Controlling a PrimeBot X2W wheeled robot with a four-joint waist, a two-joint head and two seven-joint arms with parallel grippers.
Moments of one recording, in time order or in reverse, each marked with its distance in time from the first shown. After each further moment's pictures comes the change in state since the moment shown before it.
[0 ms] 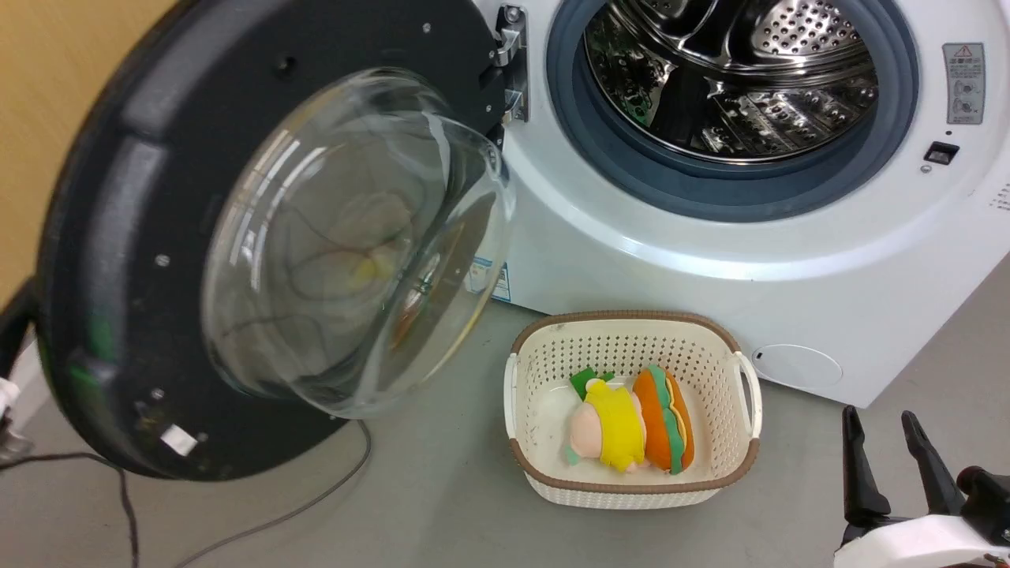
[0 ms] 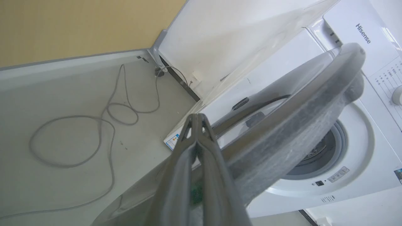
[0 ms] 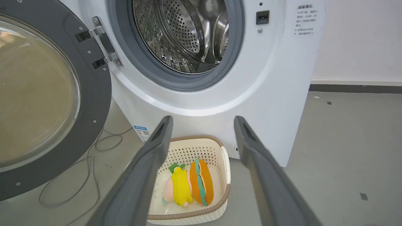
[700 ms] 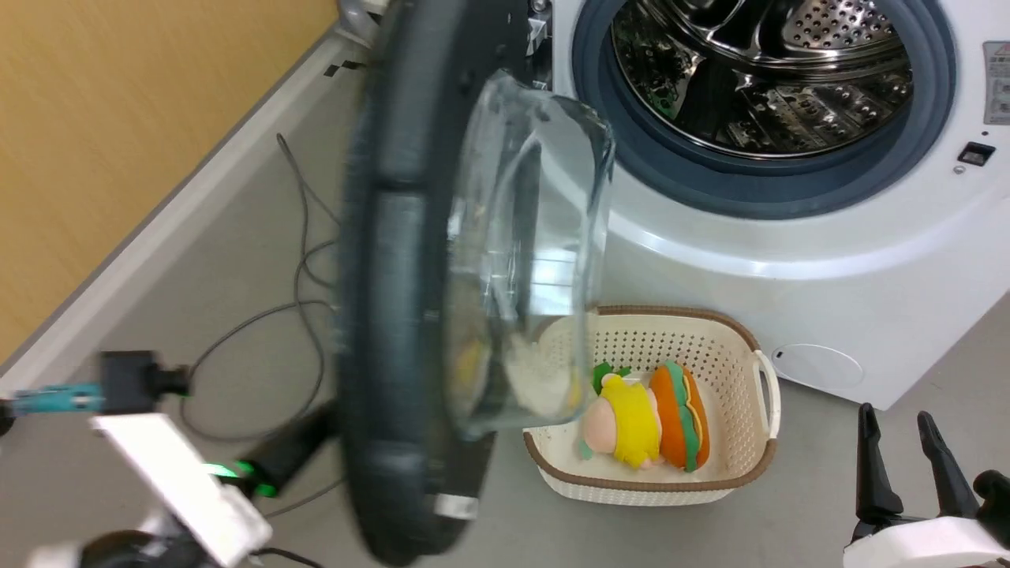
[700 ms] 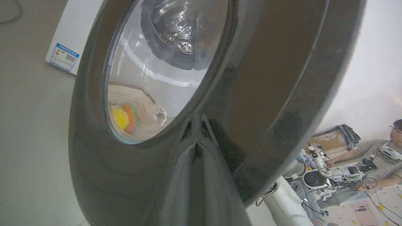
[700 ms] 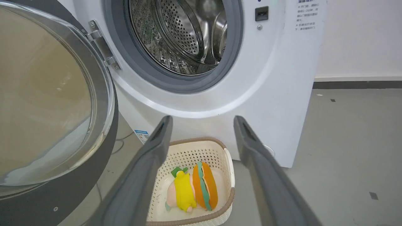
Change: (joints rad) left arm 0.290 -0.054 -0.401 -0.419 -0.306 -0.025 0.145; right arm -0.012 0.001 -0.027 0.033 0.026 0.000 -0.044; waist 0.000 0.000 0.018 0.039
